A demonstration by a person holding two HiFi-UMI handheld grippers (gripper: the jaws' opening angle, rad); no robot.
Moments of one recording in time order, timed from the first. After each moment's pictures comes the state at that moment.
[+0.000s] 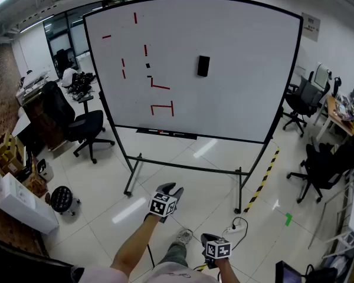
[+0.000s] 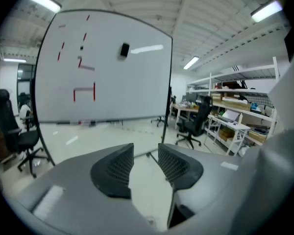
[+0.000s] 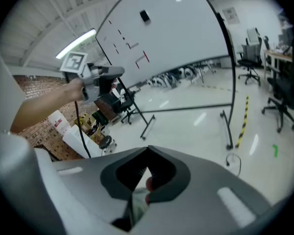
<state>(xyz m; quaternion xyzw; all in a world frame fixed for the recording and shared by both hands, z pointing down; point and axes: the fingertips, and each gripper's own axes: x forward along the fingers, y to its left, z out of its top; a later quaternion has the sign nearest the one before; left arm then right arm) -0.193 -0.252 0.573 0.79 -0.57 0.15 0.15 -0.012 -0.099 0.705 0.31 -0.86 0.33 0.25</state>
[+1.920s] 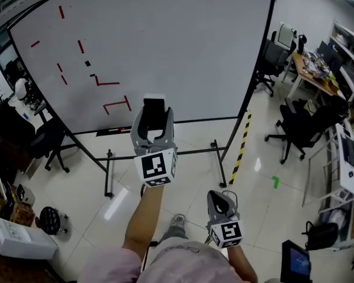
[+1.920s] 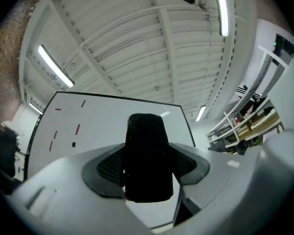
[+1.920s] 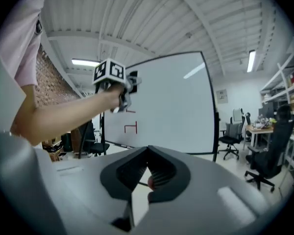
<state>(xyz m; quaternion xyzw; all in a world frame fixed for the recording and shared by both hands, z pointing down) -0.191 -0.394 0.238 0.71 -0.68 -0.12 -0.16 -0.004 -0.248 0.454 0.47 -0.88 0.03 0.06</state>
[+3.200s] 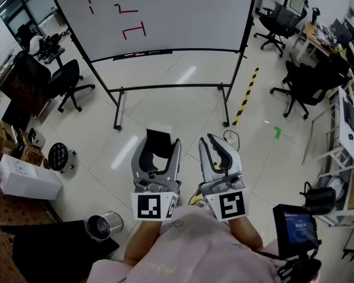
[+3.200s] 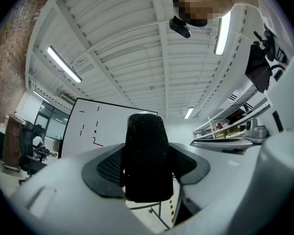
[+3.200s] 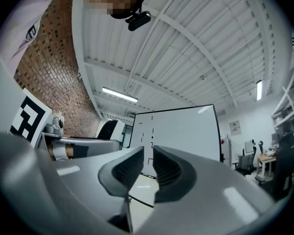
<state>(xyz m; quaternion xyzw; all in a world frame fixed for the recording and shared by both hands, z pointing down) -0.085 0.081 0.312 0.74 -0.67 -0.09 -0.08 0.014 0.067 0.315 0.41 -0.91 -0.09 -0.05</state>
